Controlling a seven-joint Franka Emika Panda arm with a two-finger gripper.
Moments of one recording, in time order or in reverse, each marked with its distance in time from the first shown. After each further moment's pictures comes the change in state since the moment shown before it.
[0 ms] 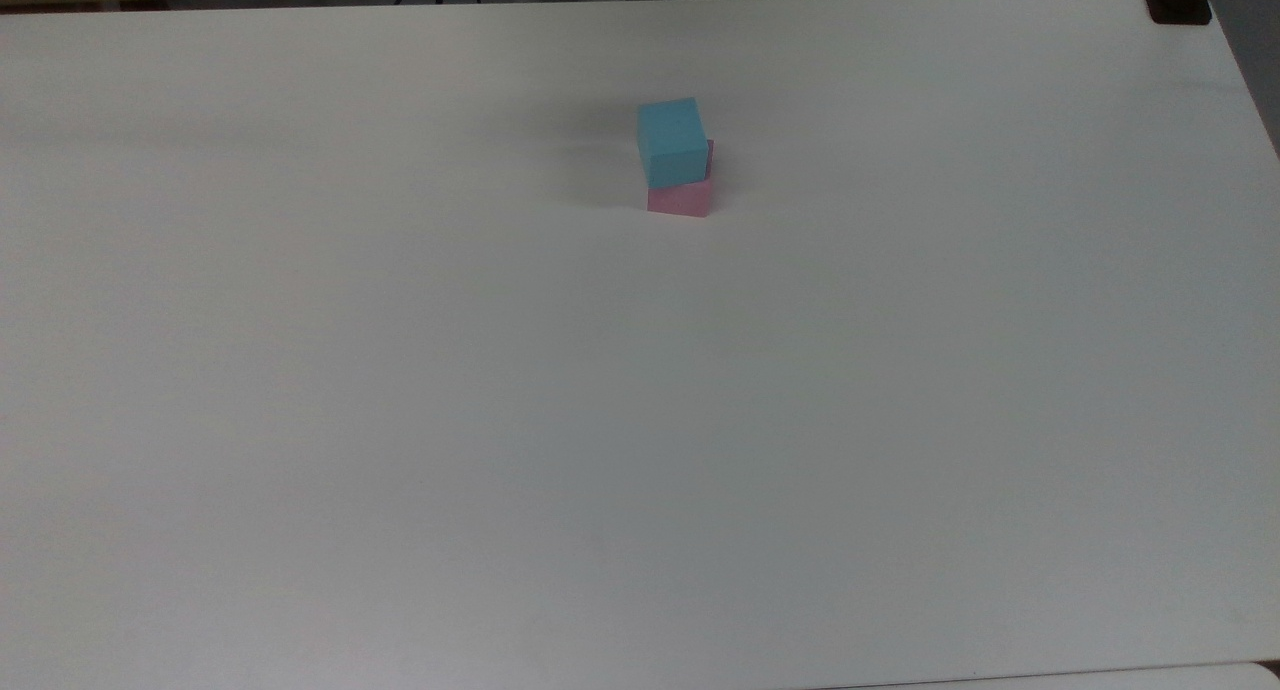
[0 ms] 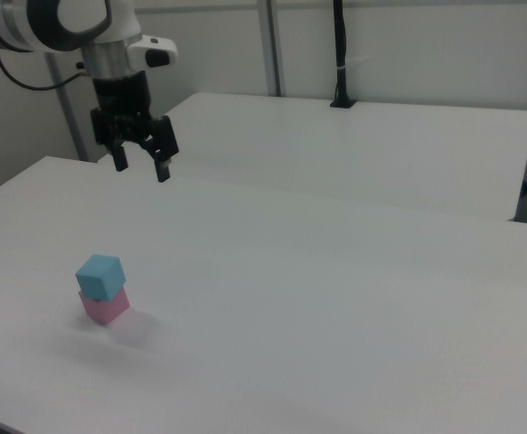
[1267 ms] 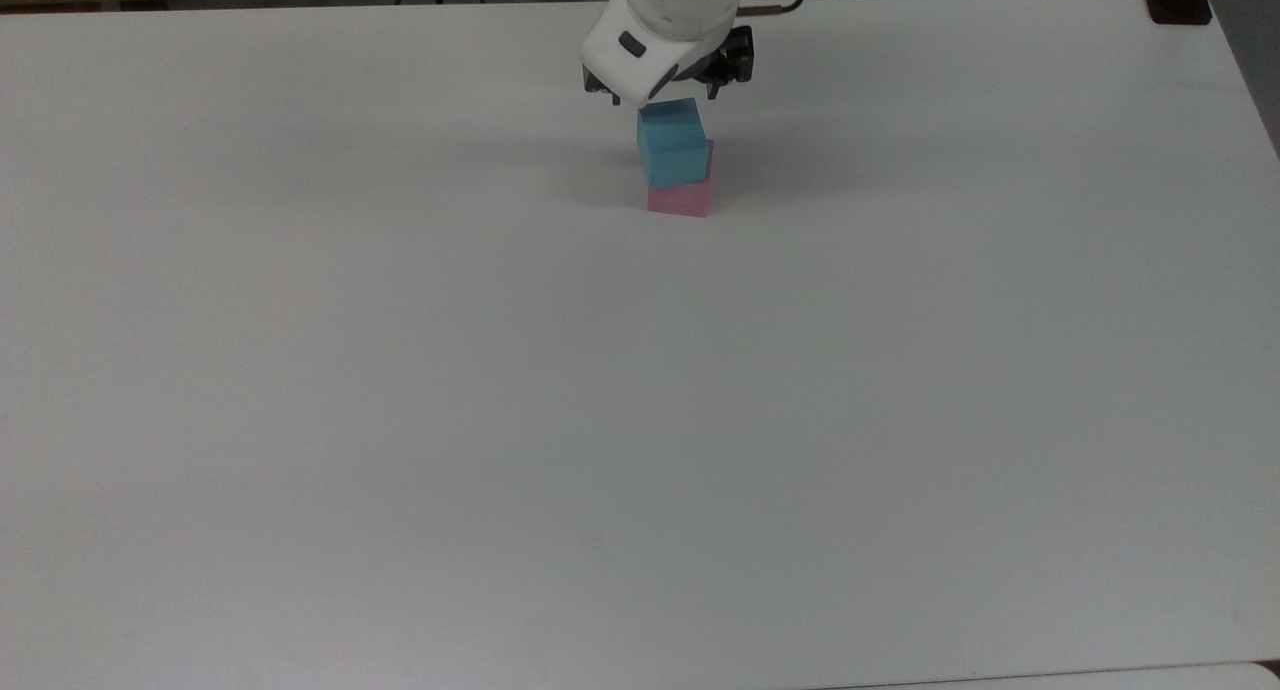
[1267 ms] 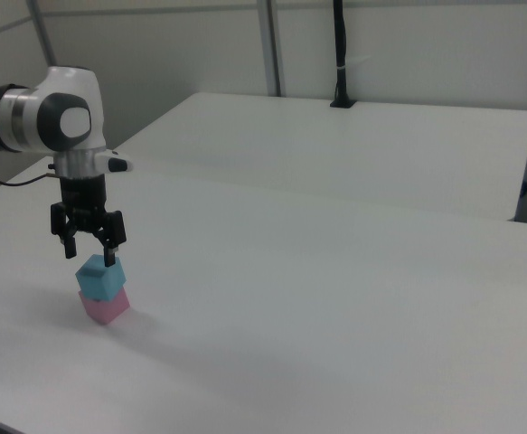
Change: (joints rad) arm 0.115 0.167 0.179 -0.251 0.025 0.139 0.136
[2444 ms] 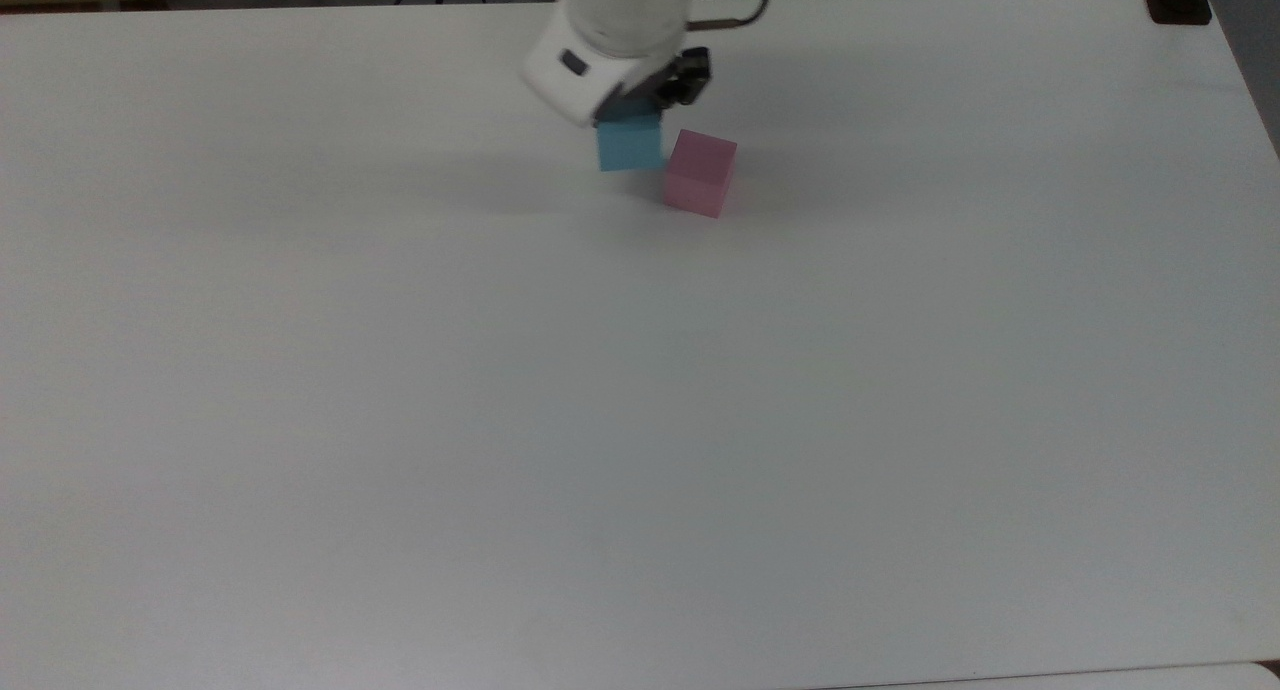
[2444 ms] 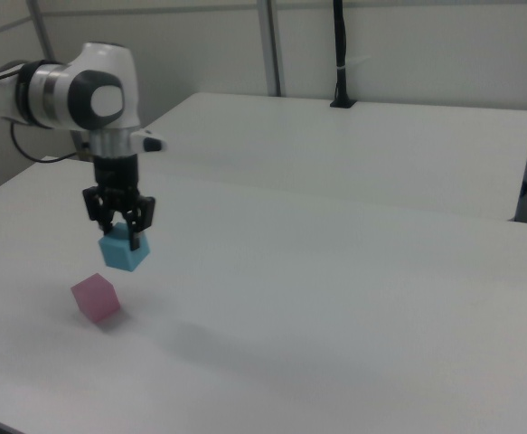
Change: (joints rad) arm -0.097 0.054 -0.006 0.145 0.000 -0.067 -0.117
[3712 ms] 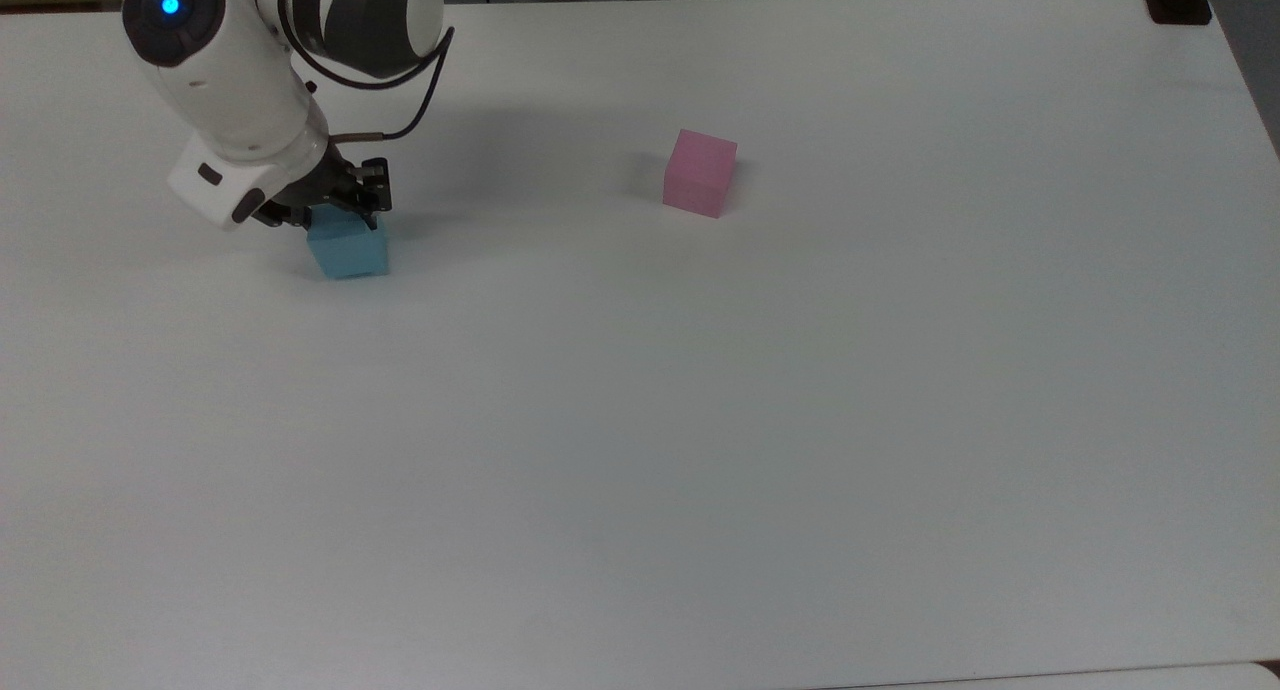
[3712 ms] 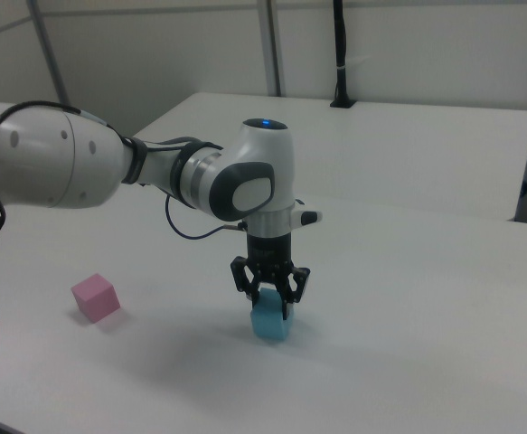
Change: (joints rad) arm -0.268 0.221 -0.193 0.001 -0.043 0.353 -0.502
